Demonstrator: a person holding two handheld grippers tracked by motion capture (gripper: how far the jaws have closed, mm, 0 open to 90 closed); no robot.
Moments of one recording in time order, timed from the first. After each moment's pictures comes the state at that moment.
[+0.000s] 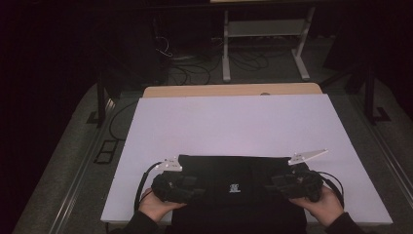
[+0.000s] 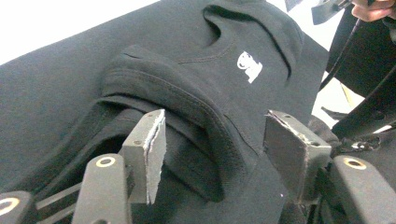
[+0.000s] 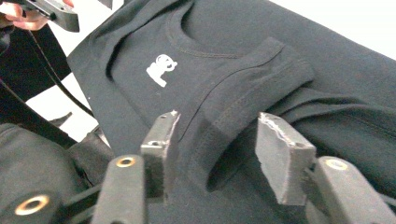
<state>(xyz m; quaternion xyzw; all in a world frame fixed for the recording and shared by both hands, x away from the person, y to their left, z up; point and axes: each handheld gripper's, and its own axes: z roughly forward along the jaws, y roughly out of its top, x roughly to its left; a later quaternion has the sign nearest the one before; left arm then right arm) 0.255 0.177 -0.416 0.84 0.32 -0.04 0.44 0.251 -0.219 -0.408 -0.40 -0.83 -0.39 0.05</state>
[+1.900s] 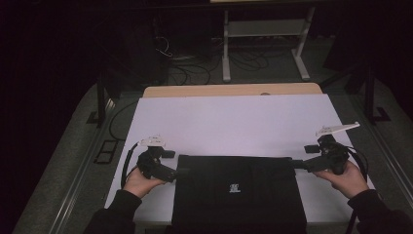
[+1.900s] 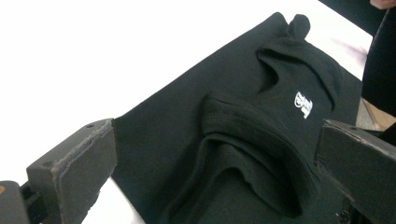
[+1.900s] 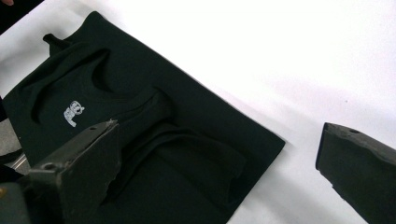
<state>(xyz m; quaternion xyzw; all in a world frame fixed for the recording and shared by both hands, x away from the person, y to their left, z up) 0.308 0.217 -0.393 0.83 0.34 -0.01 0.45 0.305 -0.289 -0.382 -0.45 -0.80 -0.39 -0.02</state>
